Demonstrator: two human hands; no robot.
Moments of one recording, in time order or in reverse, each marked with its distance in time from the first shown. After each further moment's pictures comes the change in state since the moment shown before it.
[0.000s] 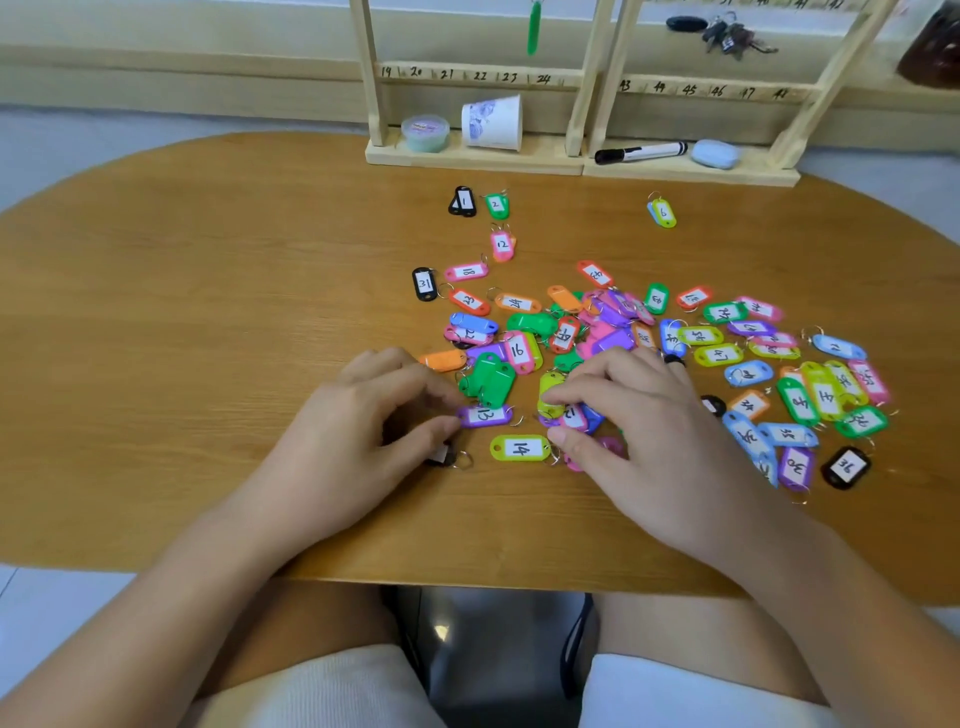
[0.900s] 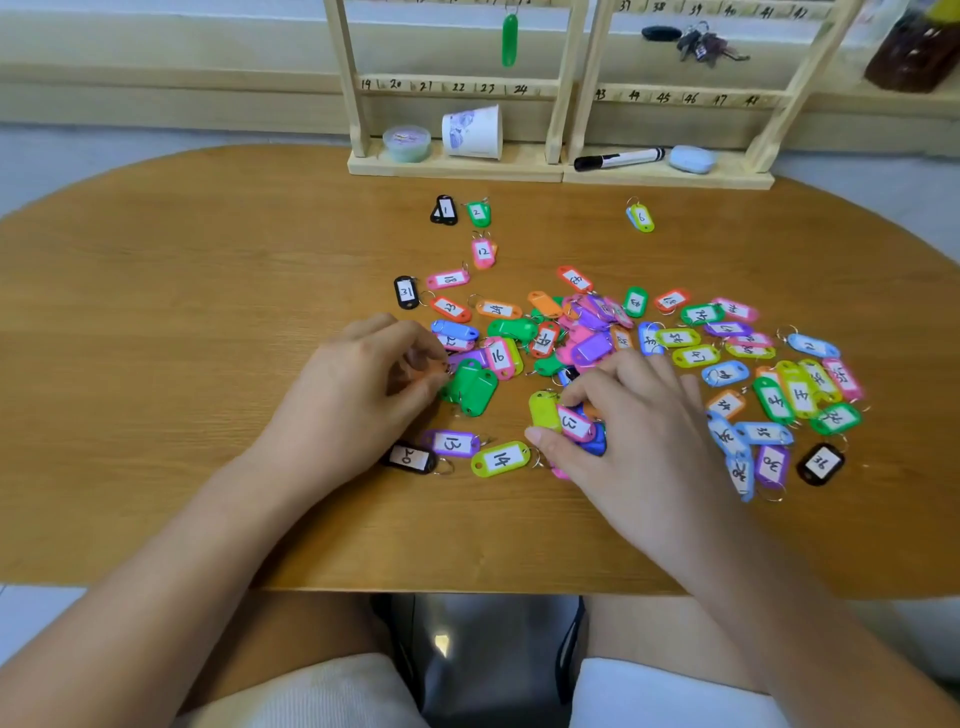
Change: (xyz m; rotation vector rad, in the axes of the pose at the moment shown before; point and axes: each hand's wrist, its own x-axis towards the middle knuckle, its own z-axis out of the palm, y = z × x) left_hand 0.039 -0.002 0.006 0.113 0.098 -0.076; right_hand -0.006 0.001 0.013 -0.183 0.159 0.177
